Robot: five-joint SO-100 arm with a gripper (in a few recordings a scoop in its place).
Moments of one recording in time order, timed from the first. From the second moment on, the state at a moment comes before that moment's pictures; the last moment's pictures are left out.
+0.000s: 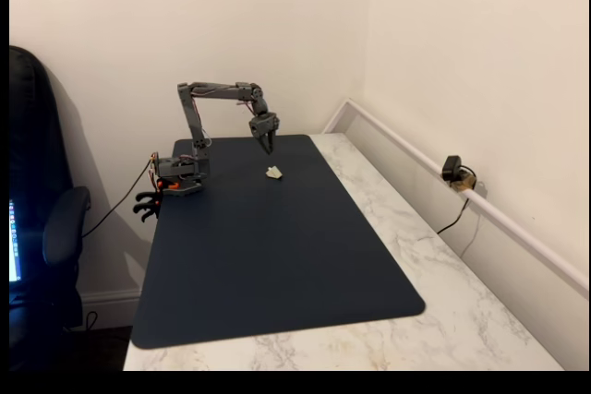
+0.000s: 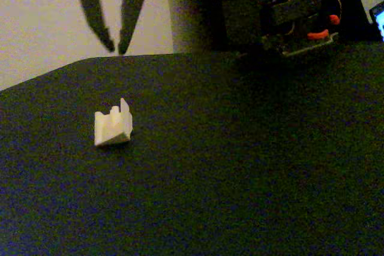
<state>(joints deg) 2.6 105.8 111.6 64.3 26.4</state>
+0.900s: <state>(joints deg) -2.5 154.2 157.8 50.7 -3.2</state>
